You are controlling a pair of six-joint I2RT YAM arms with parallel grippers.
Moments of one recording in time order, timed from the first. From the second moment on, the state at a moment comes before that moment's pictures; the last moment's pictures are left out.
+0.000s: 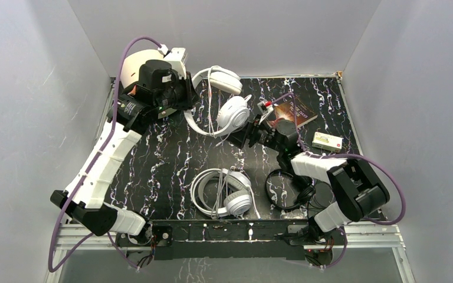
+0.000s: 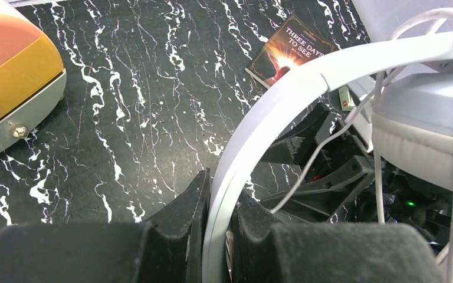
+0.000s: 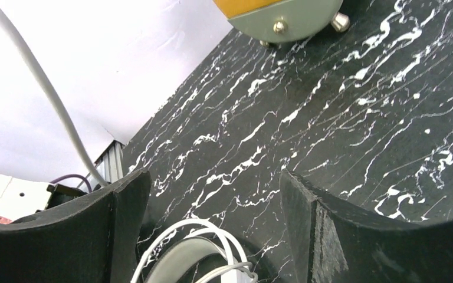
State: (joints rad) left arm -0.53 1.39 1.75 -0.82 0.01 -0.30; right arm 0.55 1.52 0.64 0.87 -0.55 0.65
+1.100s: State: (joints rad) left arm -0.53 1.39 1.78 -0.84 0.01 -0.28; right arm 0.53 1.31 0.57 0.76 -0.48 0.55
